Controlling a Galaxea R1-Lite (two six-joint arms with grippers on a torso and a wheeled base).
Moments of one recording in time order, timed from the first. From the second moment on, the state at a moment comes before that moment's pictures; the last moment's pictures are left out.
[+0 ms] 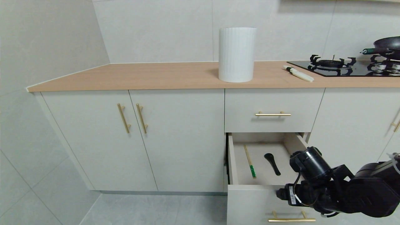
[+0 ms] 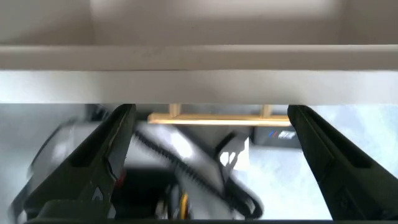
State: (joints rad) left arm -0.01 0.00 0.00 0.00 -0.02 0.00; right arm 0.53 1.86 -0.67 -0.16 -0.32 0.51
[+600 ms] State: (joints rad) left arm -0.01 0.00 0.00 0.00 -0.02 0.00; right arm 0.42 1.99 -0.84 -0.21 -0.31 0.42
